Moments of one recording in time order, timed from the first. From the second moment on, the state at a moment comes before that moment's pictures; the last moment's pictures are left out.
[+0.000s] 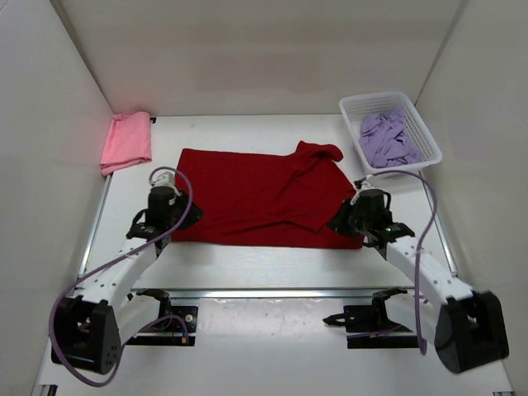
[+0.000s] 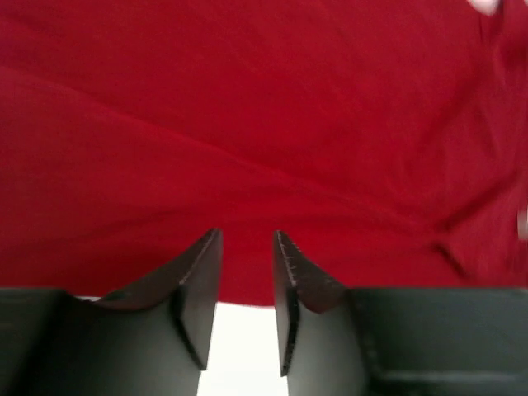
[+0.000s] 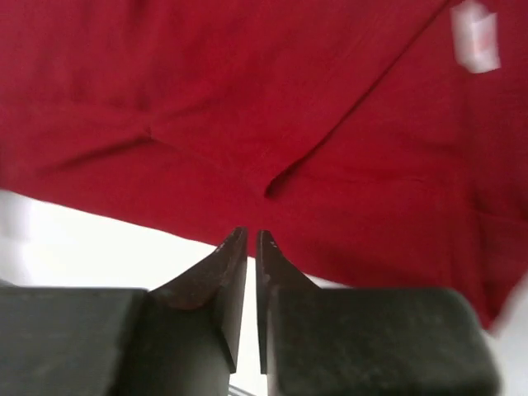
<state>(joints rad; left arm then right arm) -0.14 0.99 0.54 -0.20 0.04 -0.63 0.24 0.95 0.52 -0.27 -0.20 0.53</state>
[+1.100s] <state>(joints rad) -0.36 1.21 0.40 0.17 0.13 -0.73 0.28 1.46 0.56 0.09 -0.37 0.60</state>
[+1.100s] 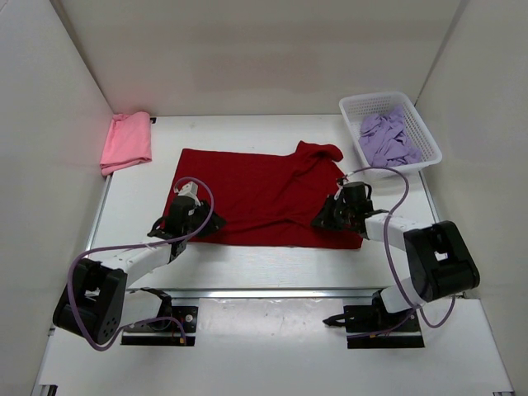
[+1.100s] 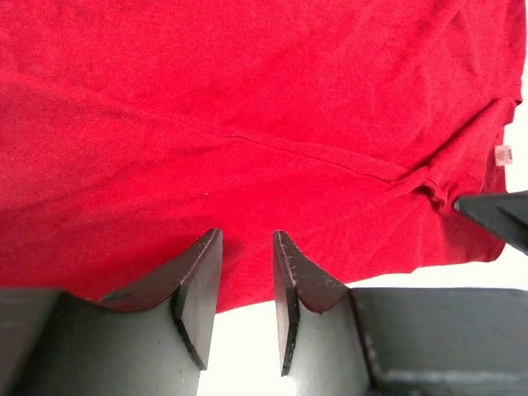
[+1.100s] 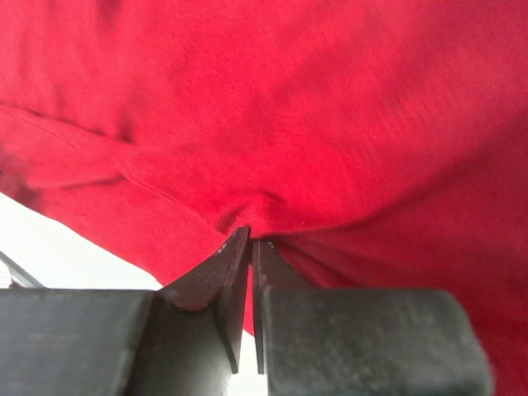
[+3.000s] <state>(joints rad) -0.23 1.07 0.40 0.00 0.23 -0.85 0.50 1.35 0.60 -0.10 -0.34 0.44</state>
